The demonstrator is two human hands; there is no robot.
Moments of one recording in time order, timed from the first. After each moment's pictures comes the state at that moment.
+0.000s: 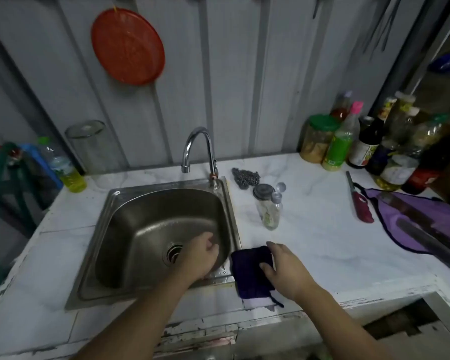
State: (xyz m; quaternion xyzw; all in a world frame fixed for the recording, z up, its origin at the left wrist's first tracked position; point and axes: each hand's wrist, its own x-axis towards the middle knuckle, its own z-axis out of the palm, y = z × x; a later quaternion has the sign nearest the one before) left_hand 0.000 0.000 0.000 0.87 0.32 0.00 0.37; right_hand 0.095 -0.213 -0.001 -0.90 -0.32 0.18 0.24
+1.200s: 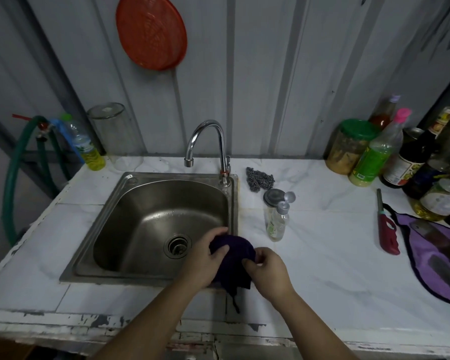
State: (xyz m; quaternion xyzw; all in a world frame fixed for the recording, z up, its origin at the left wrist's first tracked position) left_hand 0.024 -0.049 -0.005 0.77 0.33 0.13 0.53; right_hand 0.134 -0.183 -0.026 -0.83 -0.20 0.28 0.44
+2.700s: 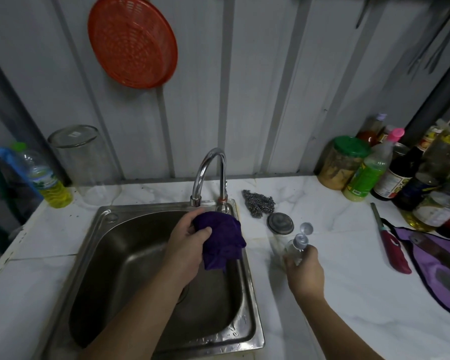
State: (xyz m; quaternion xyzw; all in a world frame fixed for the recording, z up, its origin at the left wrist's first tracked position) left_hand 0.074 0.088 0.050 0.47 0.31 0.18 0.81; right_hand 0.206 -0.123 -0.044 -0.90 -0.03 0.05 0.43
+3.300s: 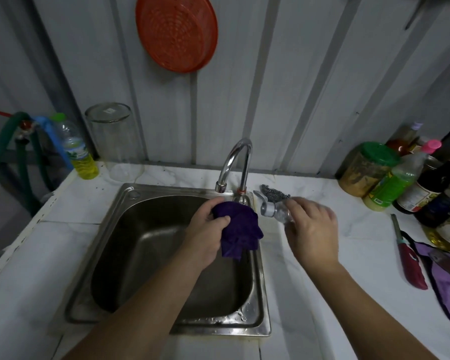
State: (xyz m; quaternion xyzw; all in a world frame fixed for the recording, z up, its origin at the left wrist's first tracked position) left_hand 0.069 0.084 0.048 0.43 0.32 0.20 0.82; right_hand 0.210 -0.085 0.045 -0.86 -0.41 -0.26 0.17
